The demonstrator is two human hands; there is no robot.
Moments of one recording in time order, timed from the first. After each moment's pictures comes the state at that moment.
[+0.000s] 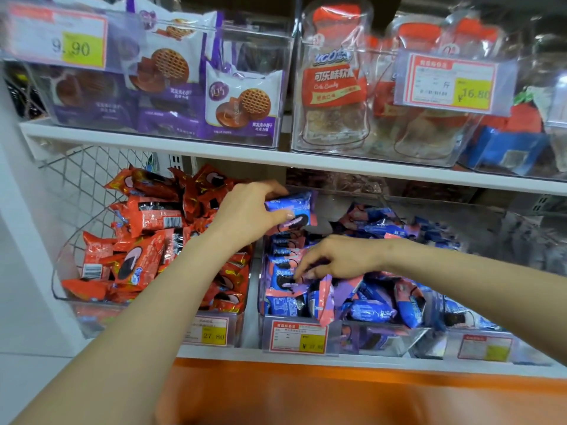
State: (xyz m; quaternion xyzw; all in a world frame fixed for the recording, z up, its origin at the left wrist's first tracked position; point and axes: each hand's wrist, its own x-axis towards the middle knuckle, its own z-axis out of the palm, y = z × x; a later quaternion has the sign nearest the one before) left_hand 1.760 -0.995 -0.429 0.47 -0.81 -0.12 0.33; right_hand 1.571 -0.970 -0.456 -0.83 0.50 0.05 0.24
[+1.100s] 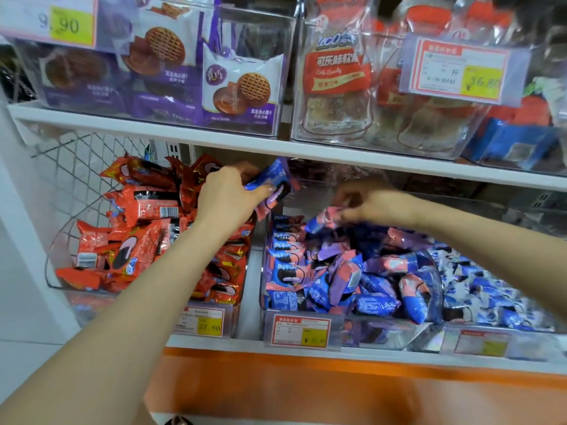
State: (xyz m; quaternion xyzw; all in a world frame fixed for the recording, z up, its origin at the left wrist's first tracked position) left_hand 1.767 -0.997 -0.431 0.53 -0.71 -0.17 0.43; right_hand 1.527 -0.985 -0.416 -0.78 0.59 -0.15 0.13
